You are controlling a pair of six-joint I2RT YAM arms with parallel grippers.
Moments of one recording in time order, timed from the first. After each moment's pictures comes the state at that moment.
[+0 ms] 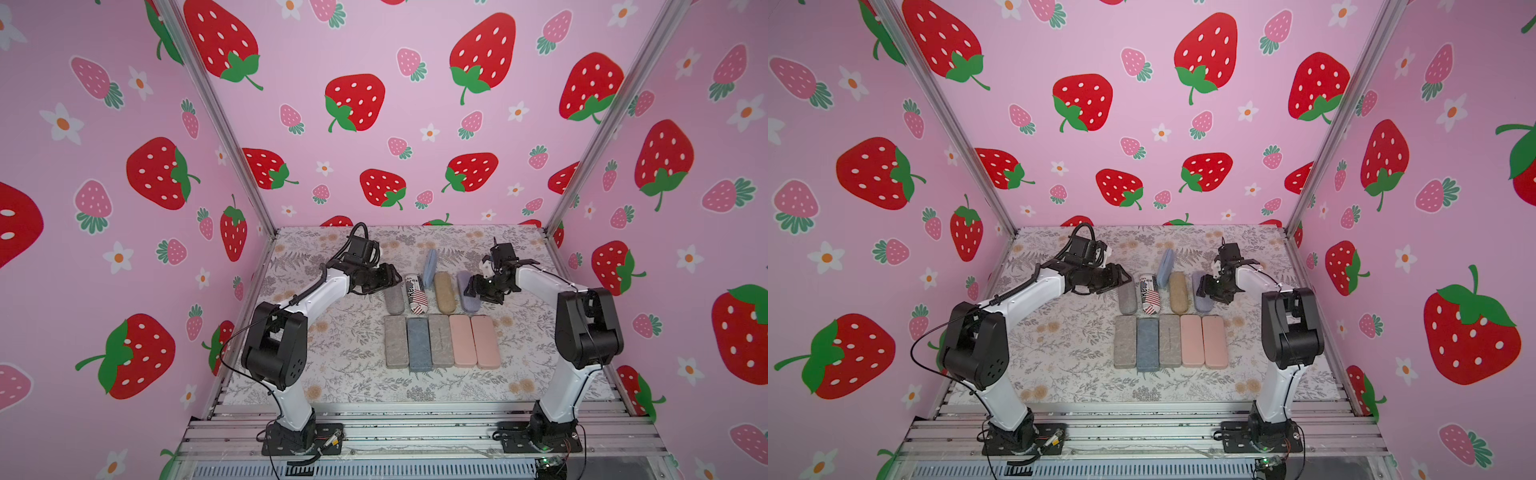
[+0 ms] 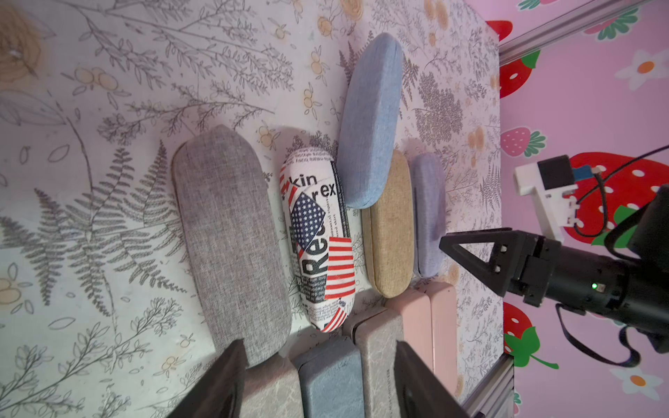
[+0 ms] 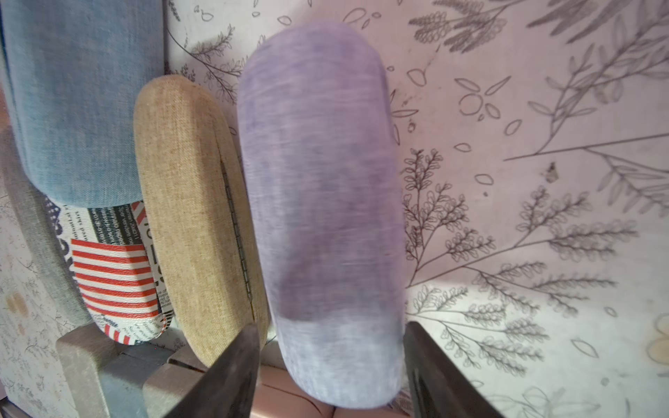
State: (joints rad) left arm -0.37 1.79 1.36 -0.46 0.42 -0.54; right arm 0.20 1.87 1.29 -0.62 -0.26 0.34
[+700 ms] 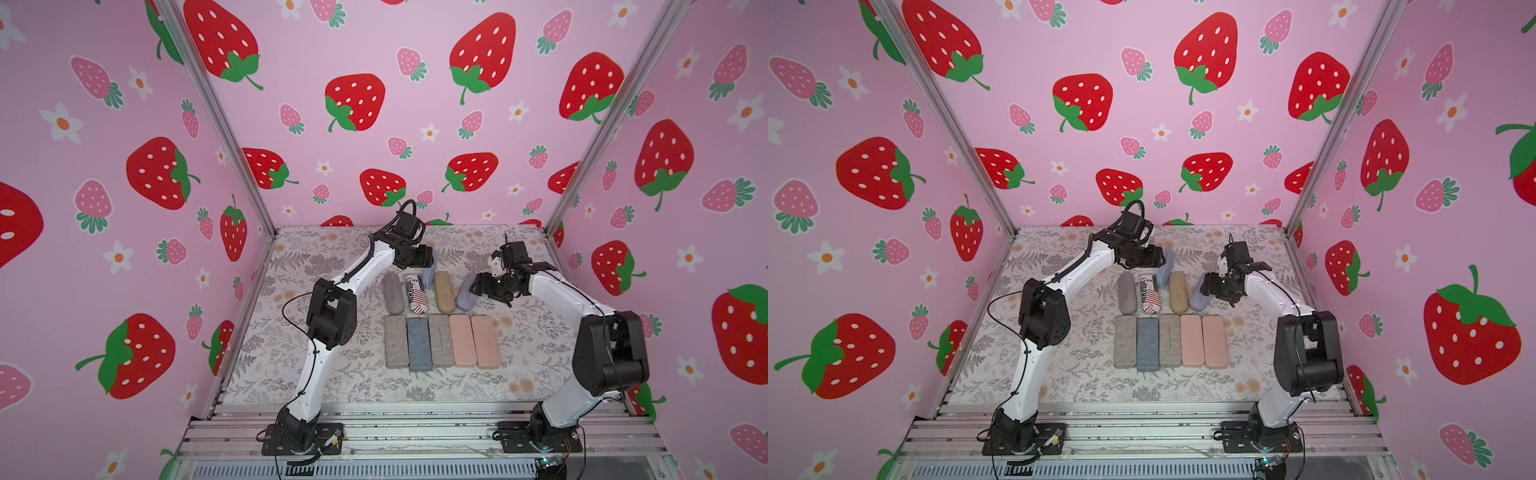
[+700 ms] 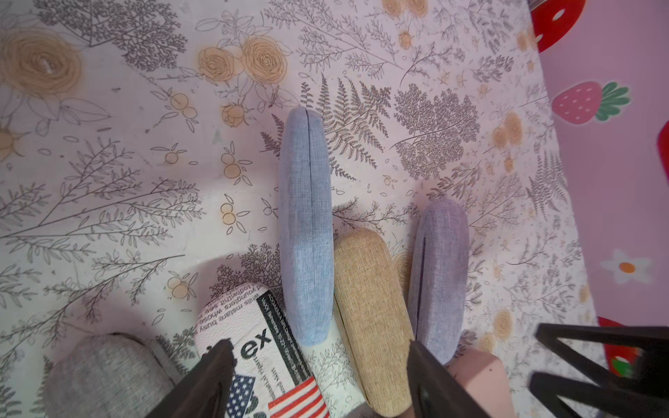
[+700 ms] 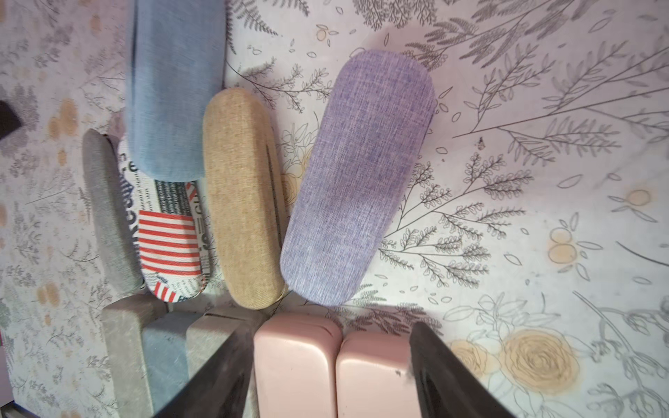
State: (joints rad) left arm -0.53 2.36 2.23 -0.82 0.22 -0.35; right arm 0.20 1.63 1.20 -0.65 -0.22 0.37
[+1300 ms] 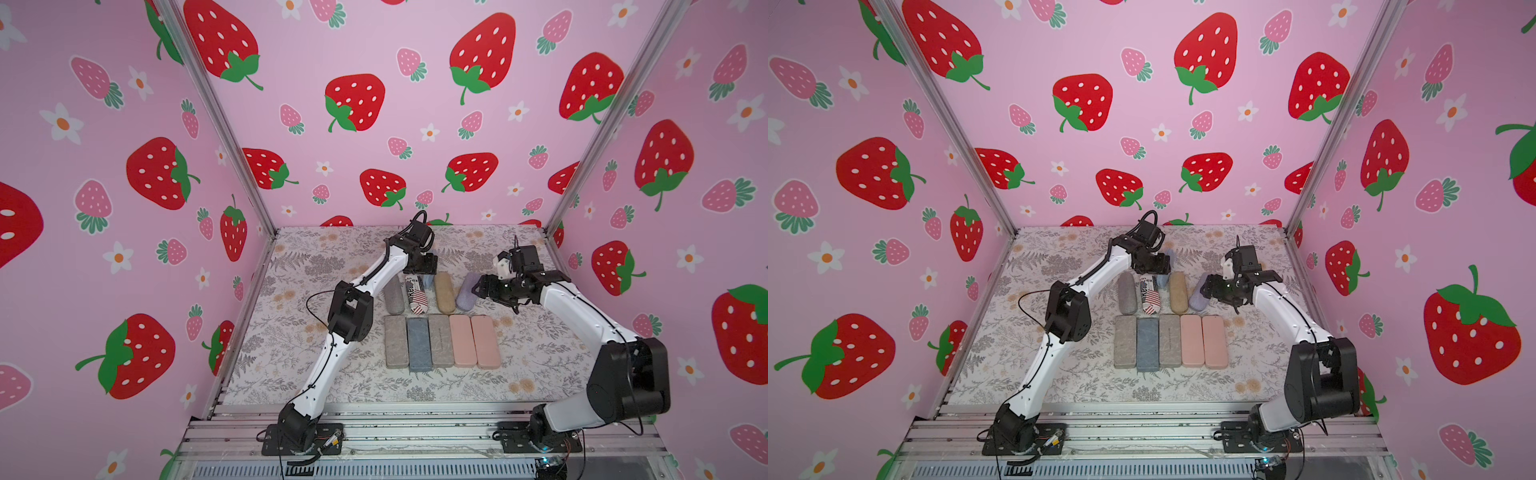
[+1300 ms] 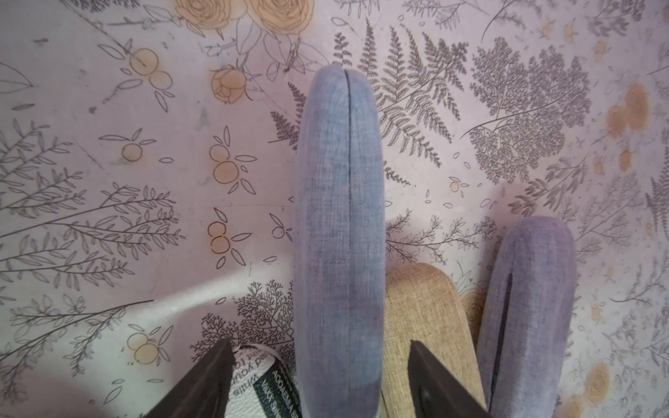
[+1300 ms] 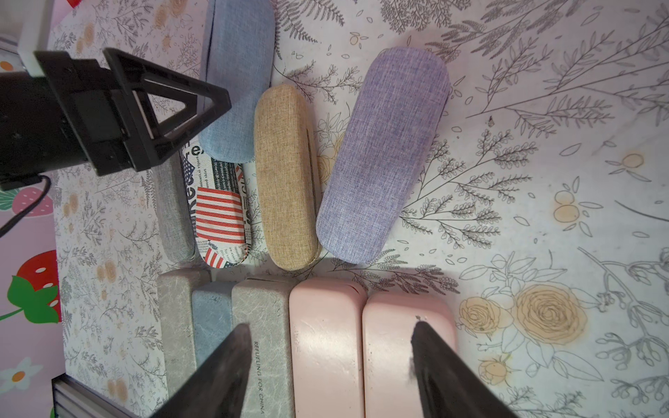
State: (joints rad) left arm -0.56 2.60 2.48 -0.91 0.16 -0.38; right arm 0.20 1.49 1.11 -0.65 -0.29 0.40
